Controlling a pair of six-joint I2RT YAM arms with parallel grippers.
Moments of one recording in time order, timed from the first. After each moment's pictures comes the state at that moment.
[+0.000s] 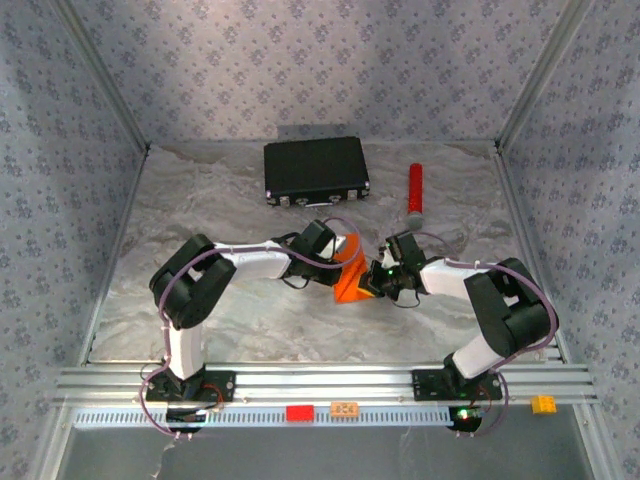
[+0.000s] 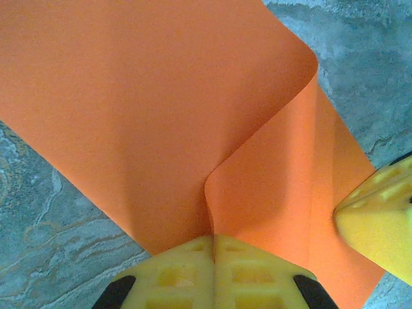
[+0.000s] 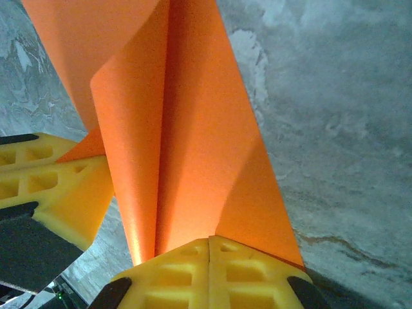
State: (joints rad) left arm -0.83 1.89 1.07 -0.19 0.22 -0.38; right arm 0.43 1.55 0.58 -0.07 -0.52 0.85
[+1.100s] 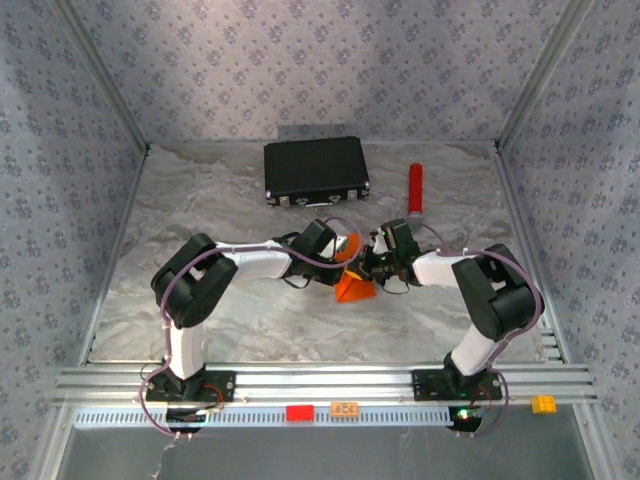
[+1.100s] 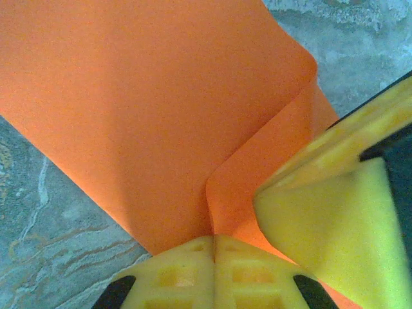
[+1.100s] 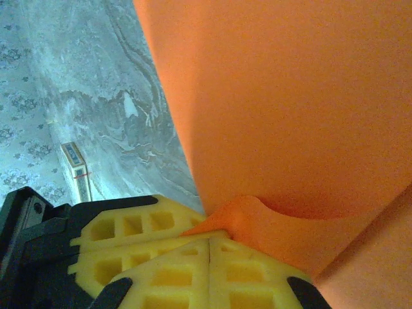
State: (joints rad) left arm -0.83 1.90 1.08 -0.17 0.24 -0.38; right arm 0.43 1.67 0.66 0.16 -0.61 0.94
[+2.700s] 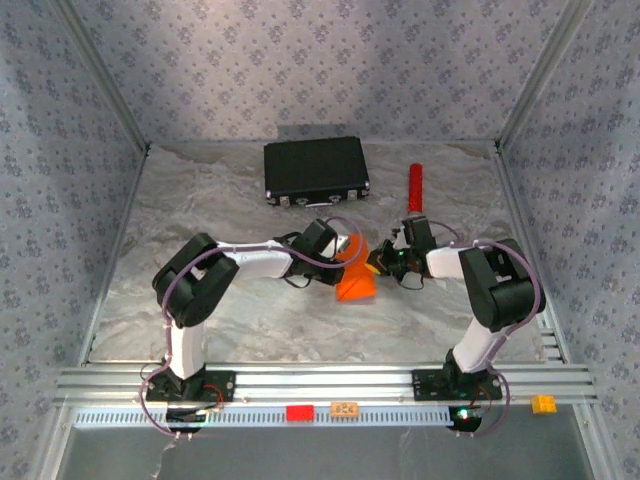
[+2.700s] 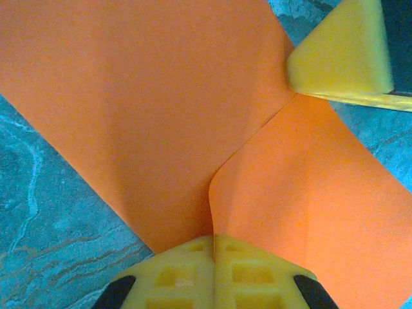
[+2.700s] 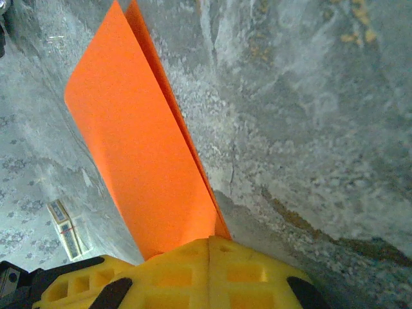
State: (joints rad) left arm -0.83 1.91 1.09 -0.17 0.25 -0.38; right arm 0.27 1.71 0.67 0.10 -0.59 0.89
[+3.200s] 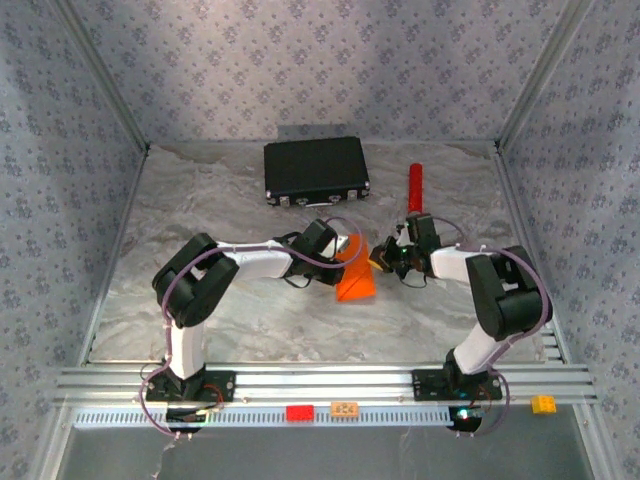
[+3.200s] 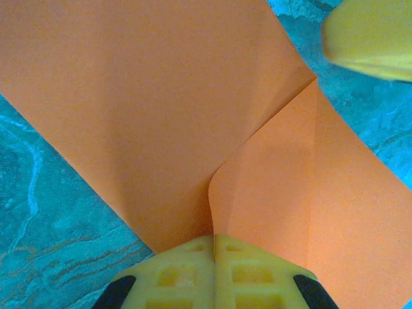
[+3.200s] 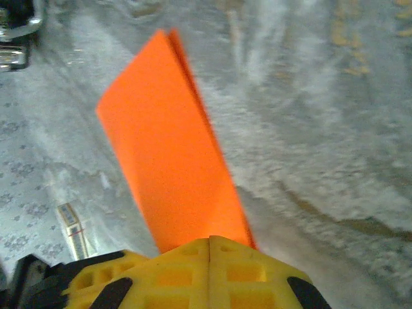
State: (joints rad) left arm -0.83 1.91 1.09 -0.17 0.25 -0.38; right arm 0.26 1.63 0.67 0.07 -0.58 0.88
